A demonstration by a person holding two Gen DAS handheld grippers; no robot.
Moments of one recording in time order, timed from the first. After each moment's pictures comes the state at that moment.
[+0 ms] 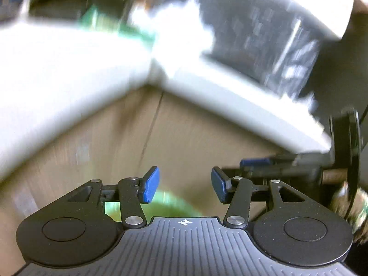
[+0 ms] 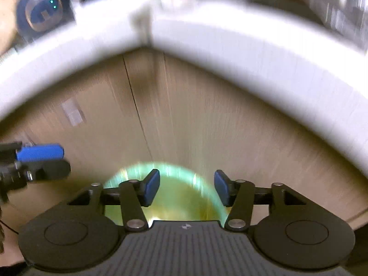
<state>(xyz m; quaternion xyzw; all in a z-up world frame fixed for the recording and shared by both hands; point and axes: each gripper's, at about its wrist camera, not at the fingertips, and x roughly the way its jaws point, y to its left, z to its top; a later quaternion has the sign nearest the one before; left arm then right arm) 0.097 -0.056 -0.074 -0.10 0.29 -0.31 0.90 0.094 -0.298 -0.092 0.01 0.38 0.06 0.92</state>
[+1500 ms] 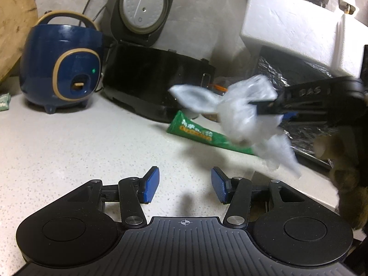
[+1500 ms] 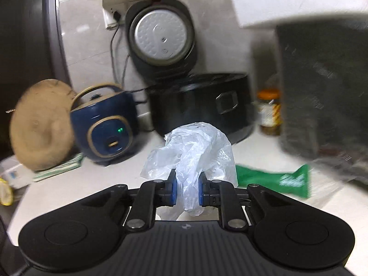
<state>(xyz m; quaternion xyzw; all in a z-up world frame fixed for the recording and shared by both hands) 0.160 0.034 0.007 -0.11 0.19 -0.13 0.97 0.232 -0.194 0.069 0.09 0.23 0.21 0.95</state>
